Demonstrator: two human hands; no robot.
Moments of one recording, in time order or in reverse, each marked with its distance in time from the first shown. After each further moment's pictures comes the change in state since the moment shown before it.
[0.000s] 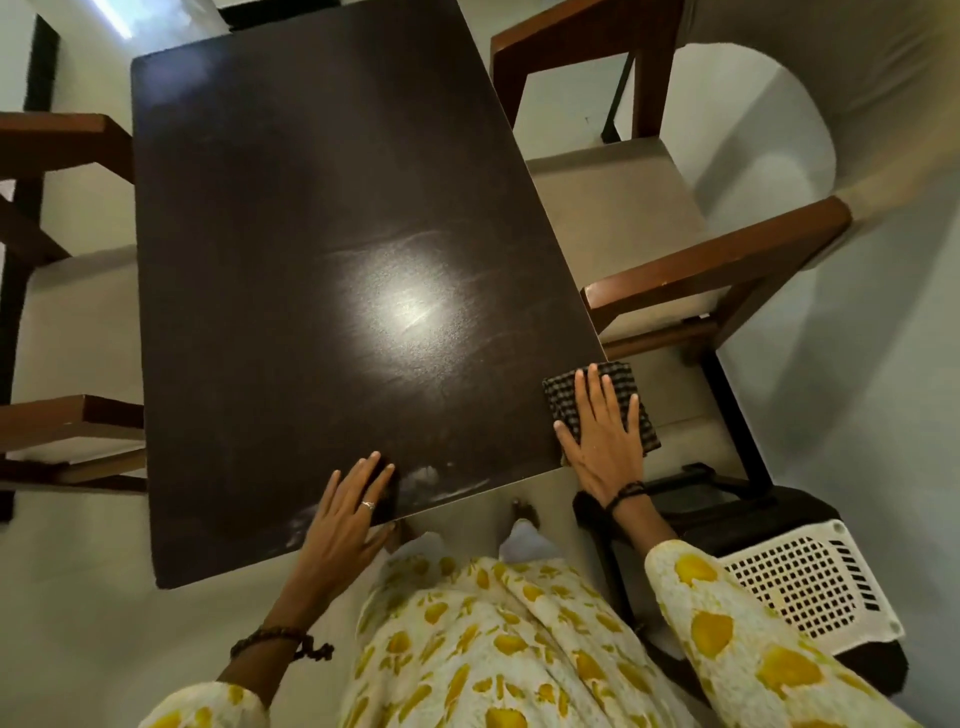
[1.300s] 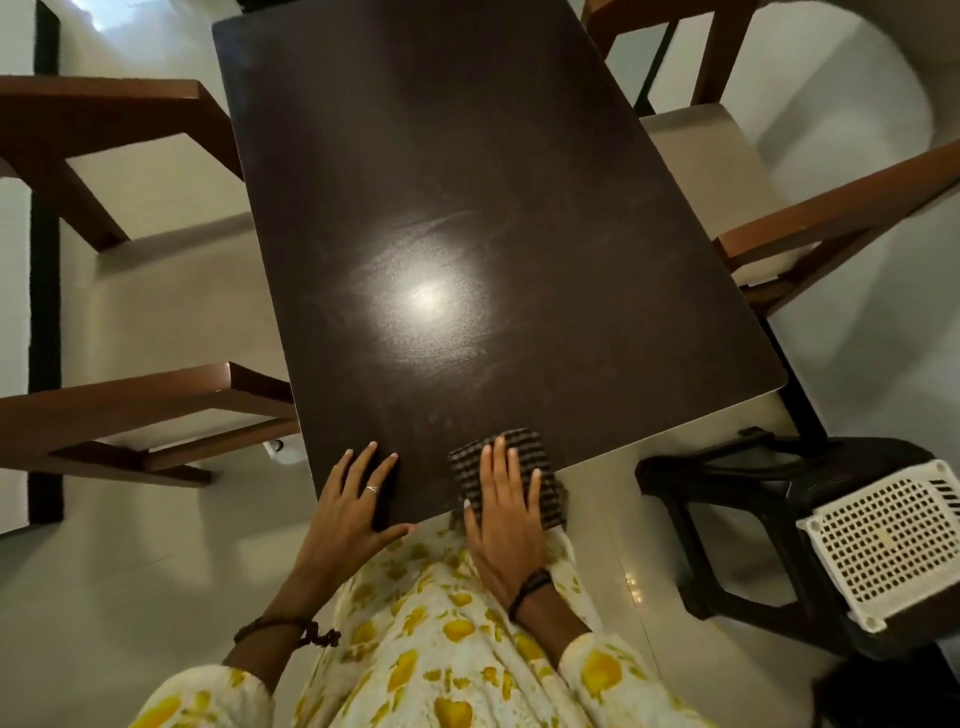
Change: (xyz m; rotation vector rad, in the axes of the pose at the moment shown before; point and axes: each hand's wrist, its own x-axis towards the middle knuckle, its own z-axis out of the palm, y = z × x) left_hand -0.091 -0.181 -0.036 -0.061 -0.161 -0.104; right_hand -0.135 -0.326 0.063 0.087 -0.067 0.038
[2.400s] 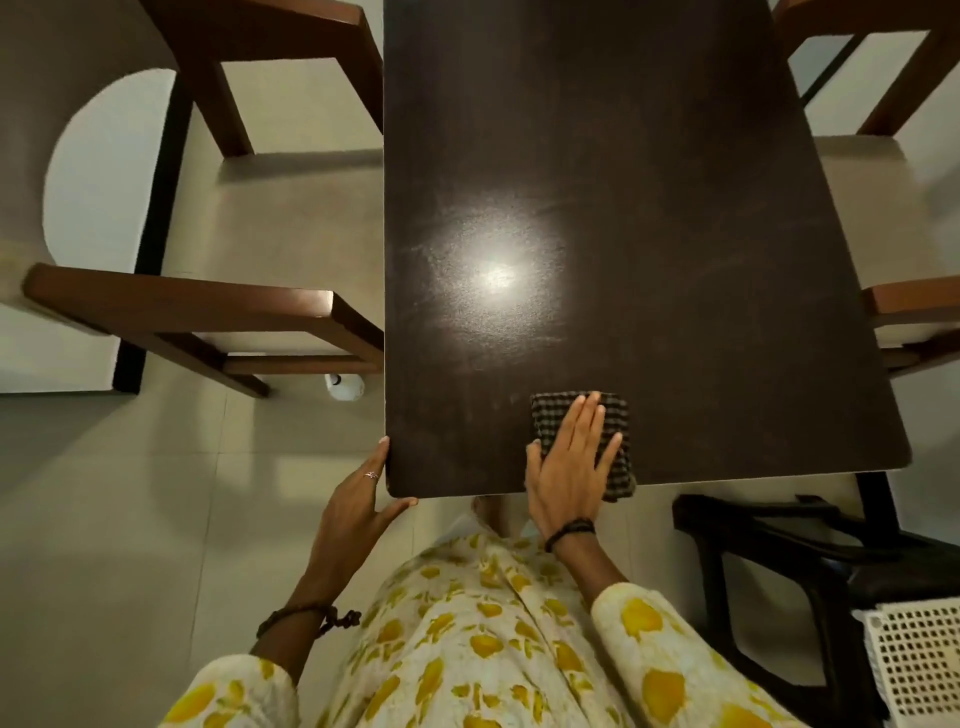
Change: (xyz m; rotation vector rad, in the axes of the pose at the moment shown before) left_hand -0.054 -0.020 0.021 -0.511 0.223 -0.386; right_hand 0.050 -0.010 -0.003 -0.118 0.067 0.052
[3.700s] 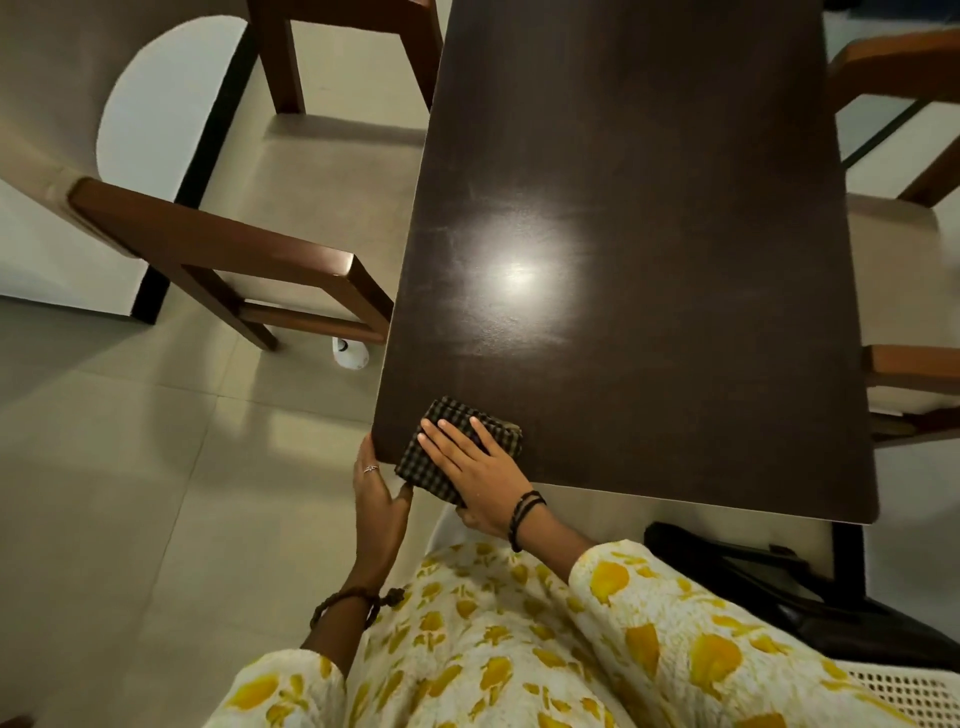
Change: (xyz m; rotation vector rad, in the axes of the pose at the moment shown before) left_hand -0.031 0.045 0.070 -0.431 0.397 -0.332; right_hand -0.007 -0.014 -0.009 -0.268 -0.375 -1.183
